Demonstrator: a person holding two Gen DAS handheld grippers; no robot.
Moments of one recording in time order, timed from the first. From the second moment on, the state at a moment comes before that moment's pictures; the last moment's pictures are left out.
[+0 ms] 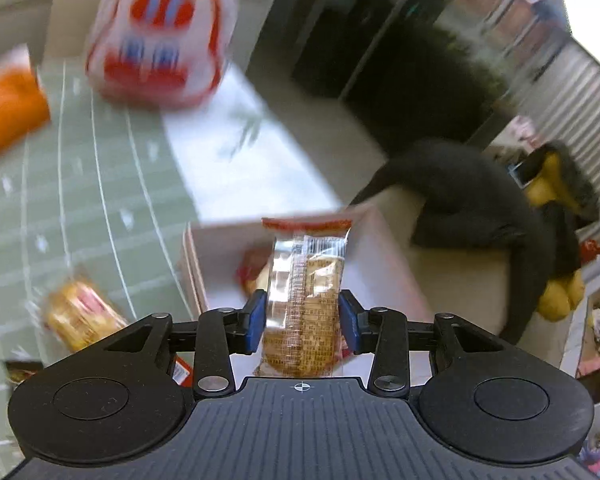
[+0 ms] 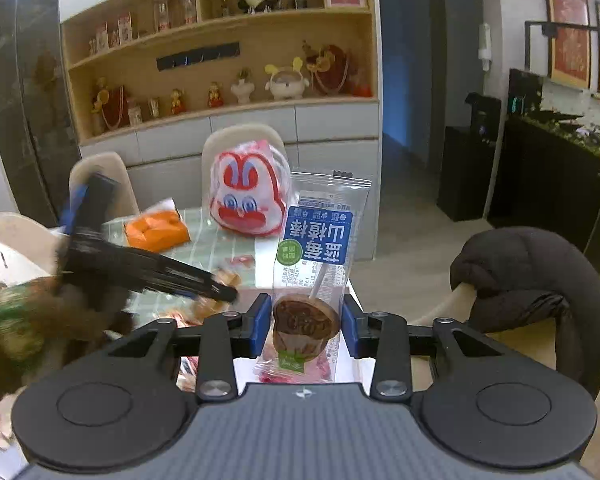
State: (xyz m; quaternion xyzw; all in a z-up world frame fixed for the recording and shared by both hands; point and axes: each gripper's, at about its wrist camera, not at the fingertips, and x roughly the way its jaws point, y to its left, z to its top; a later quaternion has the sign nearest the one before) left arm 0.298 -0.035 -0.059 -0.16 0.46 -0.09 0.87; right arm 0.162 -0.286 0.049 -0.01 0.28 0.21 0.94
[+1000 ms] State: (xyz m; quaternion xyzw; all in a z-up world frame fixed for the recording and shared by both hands) left arm 0.074 0.094 -0.121 -0.39 0.45 0.13 0.79; right arm 0.257 -0.184 -0.079 -0.02 0.41 0.36 0.84
